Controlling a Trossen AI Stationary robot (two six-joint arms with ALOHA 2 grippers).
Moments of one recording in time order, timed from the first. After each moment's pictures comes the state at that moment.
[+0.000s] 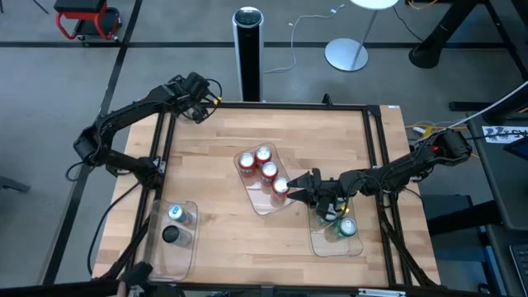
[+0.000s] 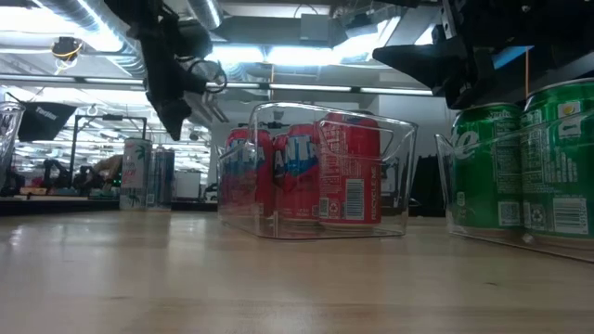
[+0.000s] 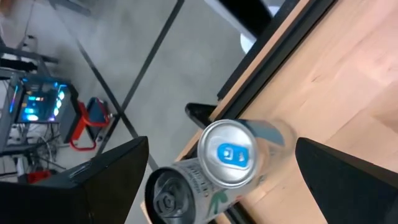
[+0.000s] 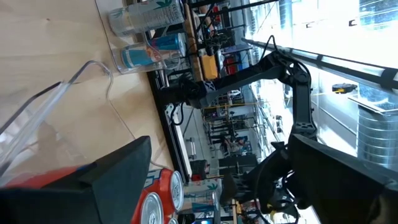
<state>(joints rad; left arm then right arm) 0.80 1.33 1.08 -0.78 -0.58 0.33 0.32 1.38 0.47 0.77 0.24 -1.34</state>
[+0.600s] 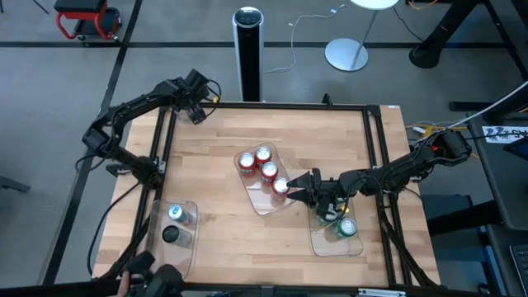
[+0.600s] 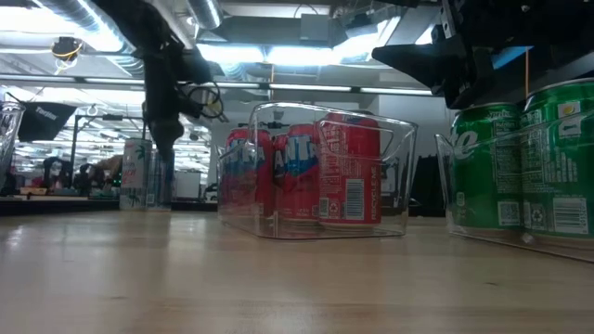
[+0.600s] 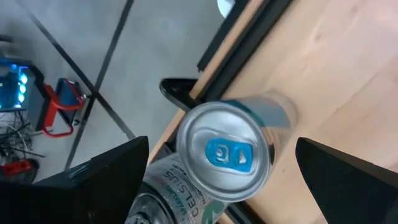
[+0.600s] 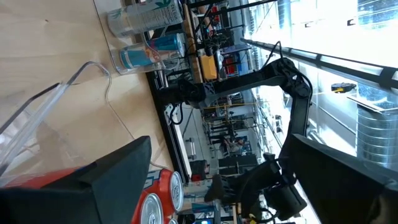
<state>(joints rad) 0.92 1.45 1.08 -0.80 -0.47 0.41 0.32 1.38 0.47 0.78 0.24 -1.34</state>
